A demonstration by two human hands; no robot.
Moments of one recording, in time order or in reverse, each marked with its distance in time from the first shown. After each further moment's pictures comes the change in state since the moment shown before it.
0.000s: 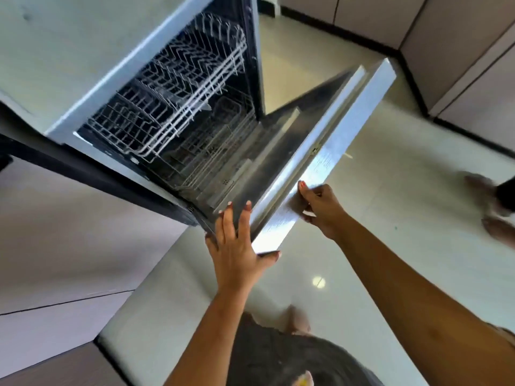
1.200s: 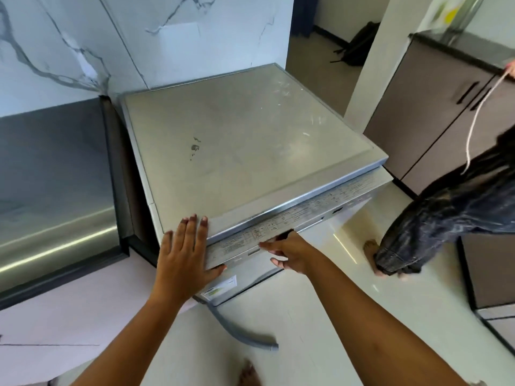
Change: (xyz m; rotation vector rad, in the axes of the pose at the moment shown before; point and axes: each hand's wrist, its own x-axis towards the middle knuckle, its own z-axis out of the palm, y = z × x) left_hand 0.188 -0.153 -0.193 0.351 0.291 -0.162; right_hand 0.068 -0.233 0.240 -0.472 -0.465 0.119
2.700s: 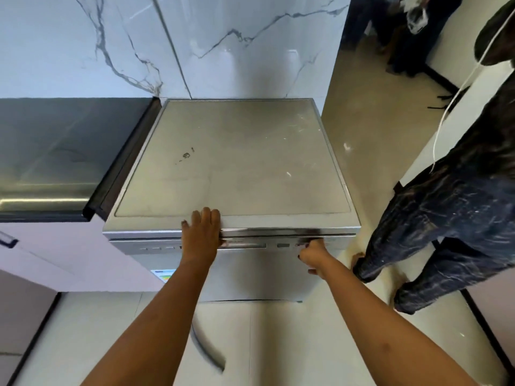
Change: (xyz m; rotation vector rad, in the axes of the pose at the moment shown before) left_hand 0.127 0.199 -0.034 0.094 -0.232 -0.582; right_hand 0.048 -0.112 -0.214 -0.780 0.028 -0.051
